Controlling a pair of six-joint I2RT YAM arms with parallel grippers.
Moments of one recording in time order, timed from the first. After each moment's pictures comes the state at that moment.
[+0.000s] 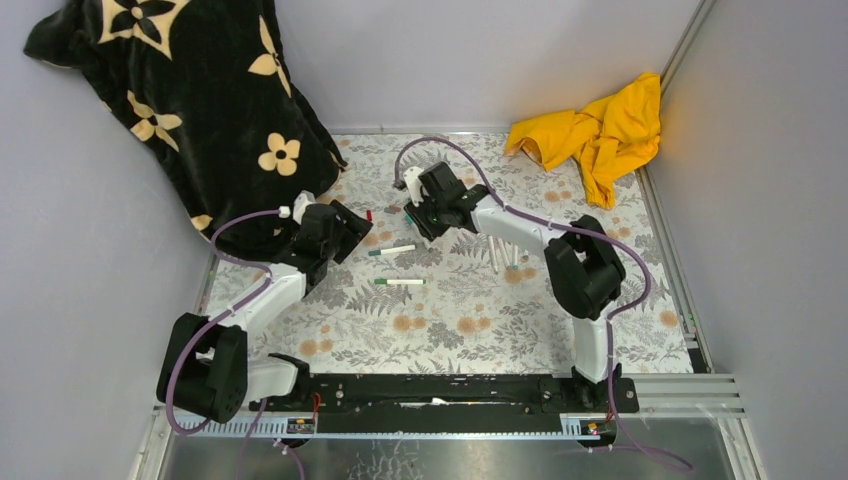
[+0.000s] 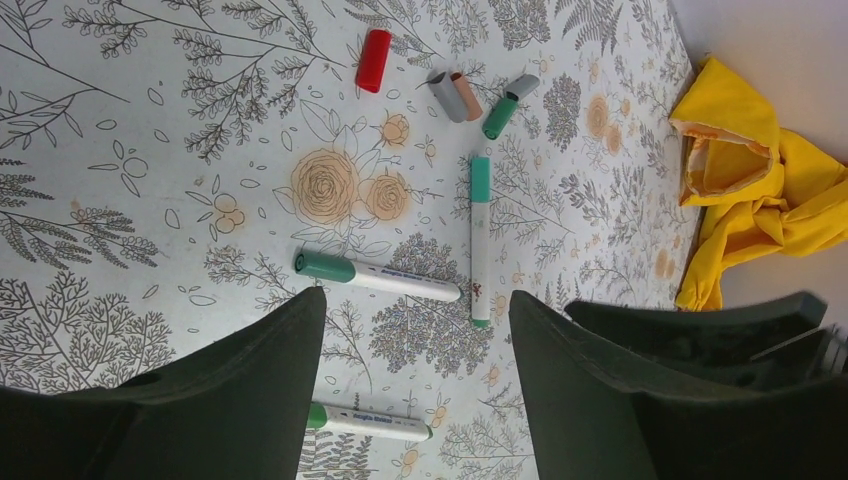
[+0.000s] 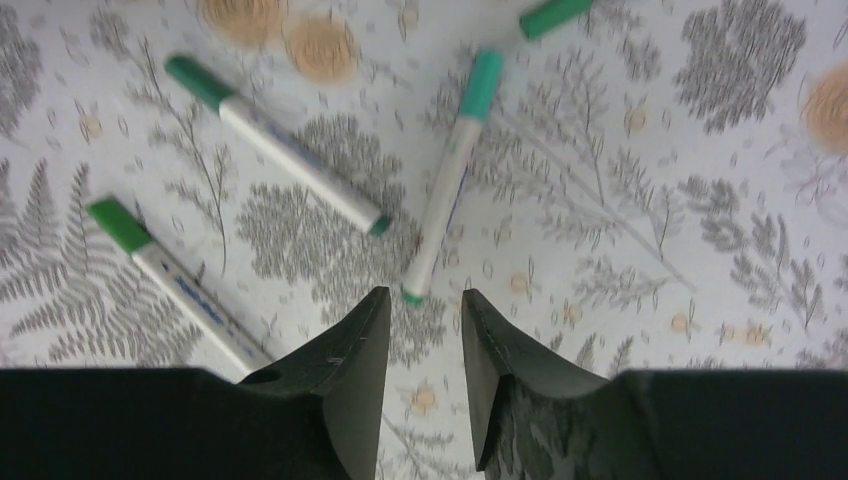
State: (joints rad) left arm -0.27 1.25 0.63 0.01 -0.09 -1.04; right arm 0.73 1.97 1.48 -0.41 -0.08 -0.13
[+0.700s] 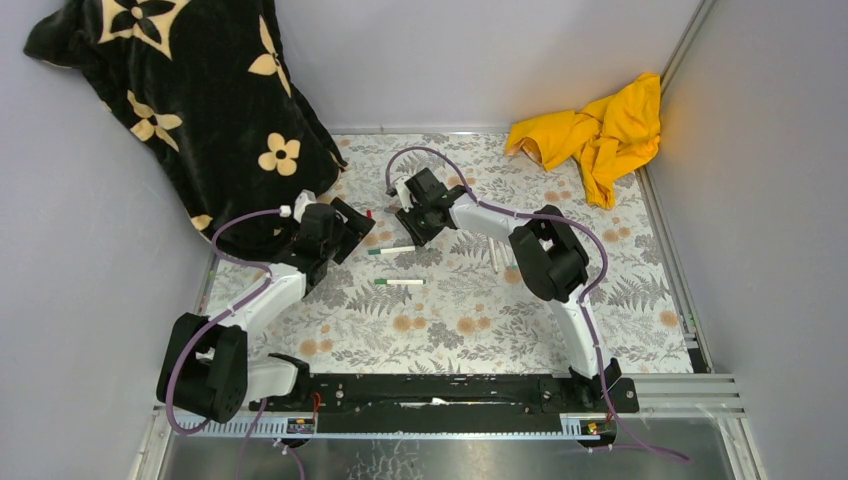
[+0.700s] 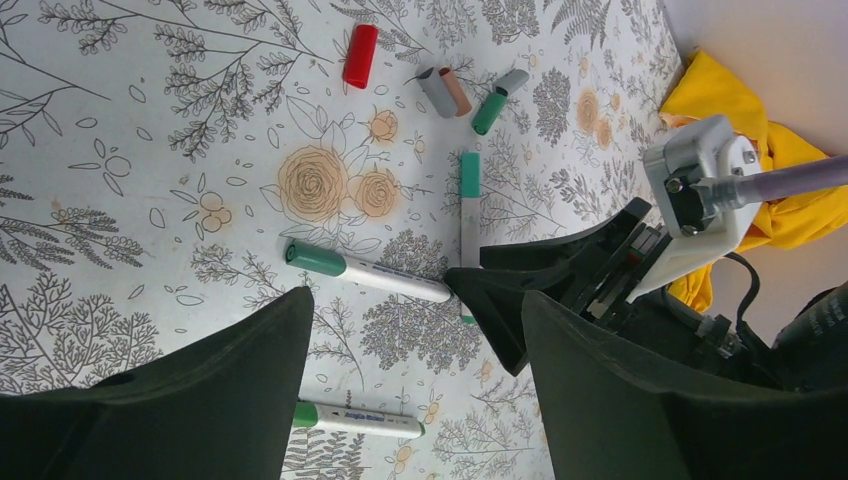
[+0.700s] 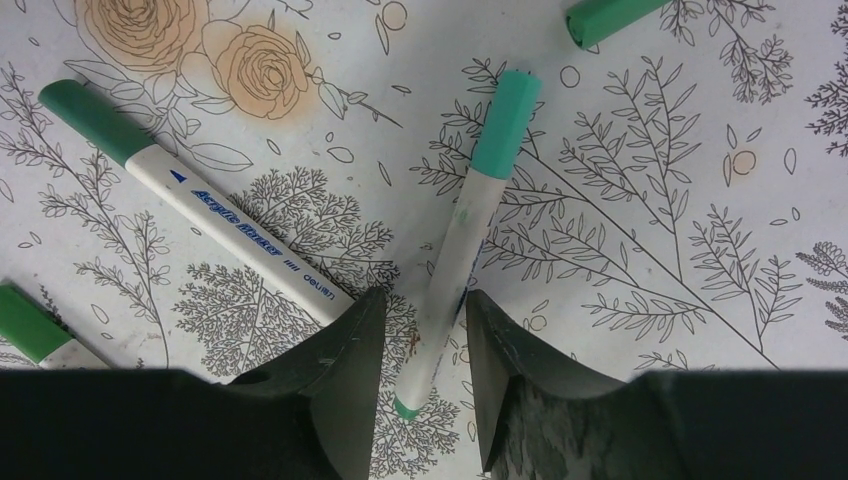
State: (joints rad) left arm -0.27 1.25 0.63 0.02 -0.07 -1.04; right arm 0.73 2.24 1.70 -0.46 -0.09 -0.08
